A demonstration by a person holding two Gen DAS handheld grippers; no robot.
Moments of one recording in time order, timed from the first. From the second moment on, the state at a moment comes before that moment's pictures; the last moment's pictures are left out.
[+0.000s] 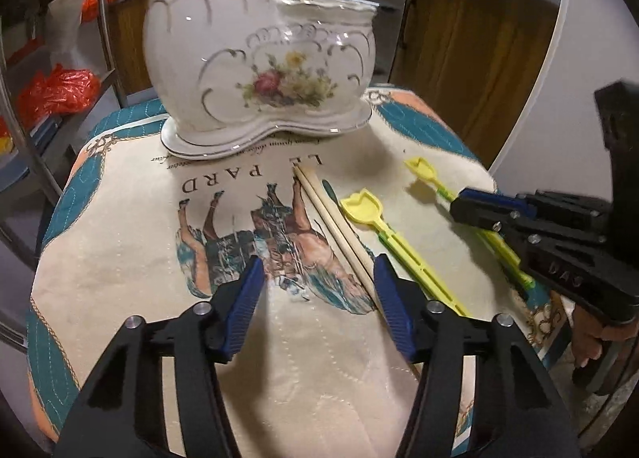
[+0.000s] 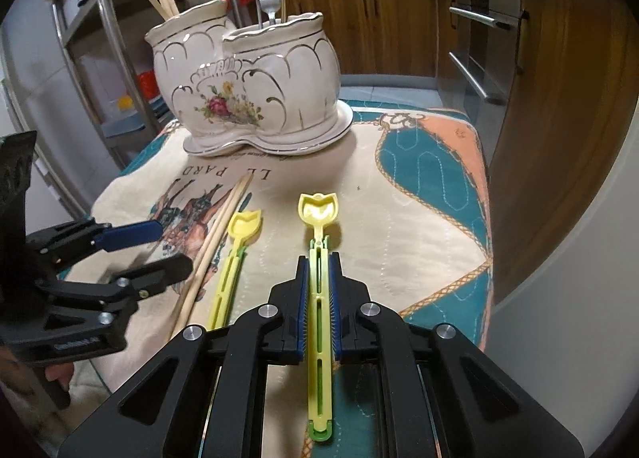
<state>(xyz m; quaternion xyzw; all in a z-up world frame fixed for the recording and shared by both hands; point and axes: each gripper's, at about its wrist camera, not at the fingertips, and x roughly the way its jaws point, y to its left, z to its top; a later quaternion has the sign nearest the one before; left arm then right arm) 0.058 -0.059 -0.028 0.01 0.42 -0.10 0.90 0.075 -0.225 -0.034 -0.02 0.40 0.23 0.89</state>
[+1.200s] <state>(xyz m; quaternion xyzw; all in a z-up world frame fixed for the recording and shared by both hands) 0.062 -0.034 -0.023 0.13 0.49 -0.15 0.85 0.064 -0.215 -0.036 -0.07 0.43 0.25 0.86</state>
